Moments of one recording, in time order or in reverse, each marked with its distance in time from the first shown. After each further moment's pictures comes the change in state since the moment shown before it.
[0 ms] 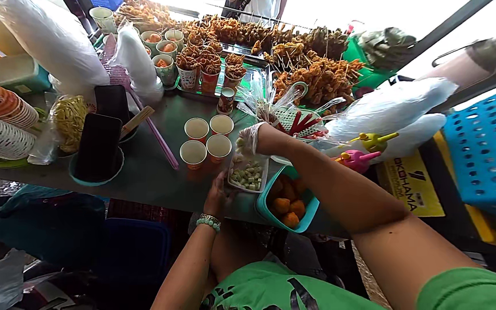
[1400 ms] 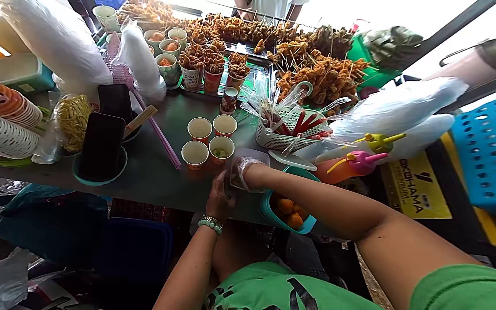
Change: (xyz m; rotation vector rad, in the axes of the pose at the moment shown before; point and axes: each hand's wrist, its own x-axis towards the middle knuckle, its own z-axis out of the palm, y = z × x) left_hand -0.005 -0.004 -0.001 0.030 0.126 0.097; right_hand 0.001 0.009 0.096 -0.301 -0.486 0.179
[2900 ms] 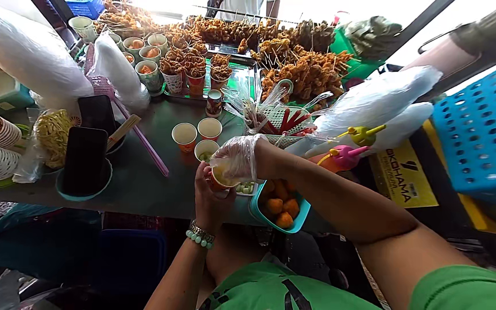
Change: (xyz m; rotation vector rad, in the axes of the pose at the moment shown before) left_hand 0.023 0.060 -0.017 0.023 0.199 0.068; right_hand -0.100 -0.012 -0.061 0.501 0.656 -0.434
